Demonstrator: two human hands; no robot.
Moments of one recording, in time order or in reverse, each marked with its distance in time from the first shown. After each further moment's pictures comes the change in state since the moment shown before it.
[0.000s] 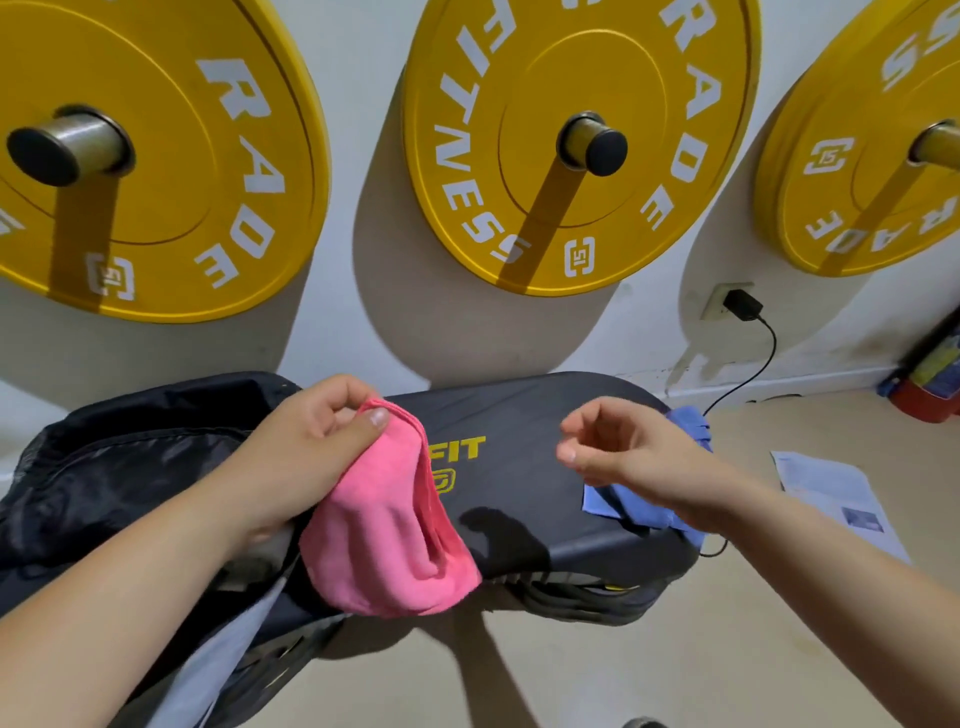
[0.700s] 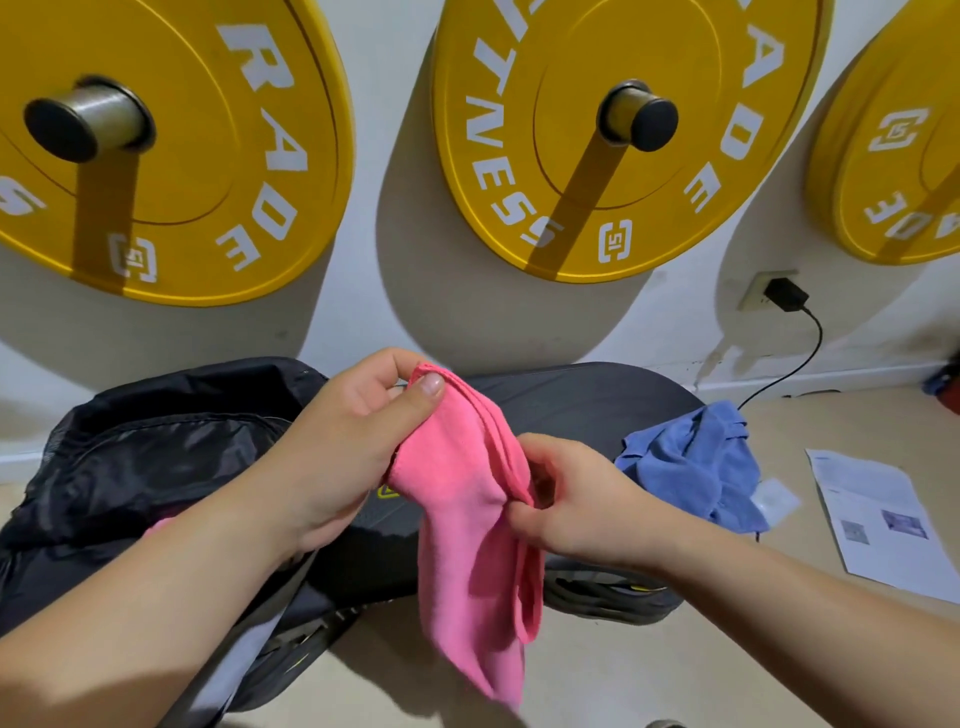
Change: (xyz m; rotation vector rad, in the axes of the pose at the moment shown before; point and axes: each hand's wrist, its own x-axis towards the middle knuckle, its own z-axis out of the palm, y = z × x) left_hand -0.004 0.022 0.025 -0.352 -0.032 0.019; right_hand 0.011 -0.015 0.082 -0.331 -0.147 -0.211
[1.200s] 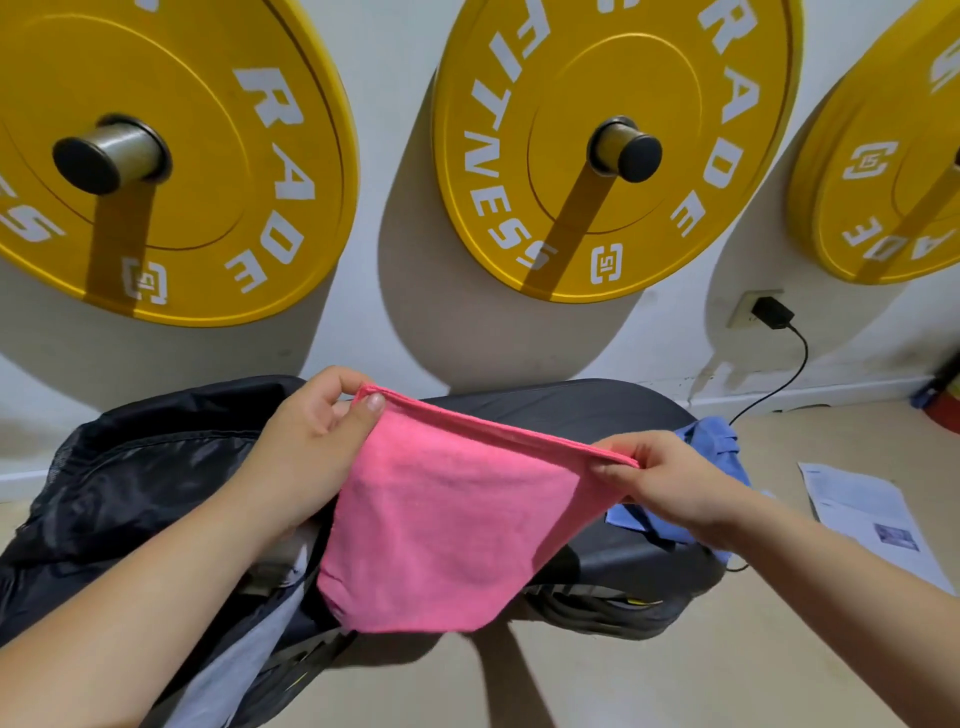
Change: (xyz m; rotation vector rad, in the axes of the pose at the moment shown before) left_hand 0.008 -0.013 -0.048 0.393 0.172 0.032; right_hand -0.009 0.068 -0.059 0.205 0.109 0.229
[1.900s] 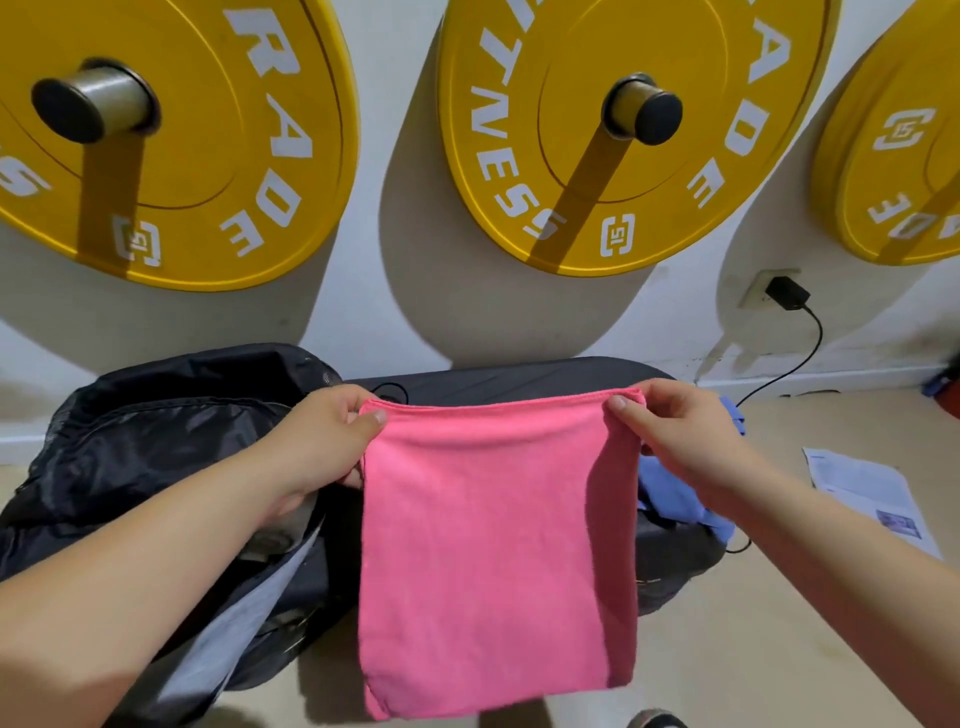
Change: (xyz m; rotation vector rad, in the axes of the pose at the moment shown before) left_hand 0.022 -0.050 0.009 0.159 -0.074 -0.306; right_hand 0.017 0.007 -0.005 0.099 0.384 -0.015
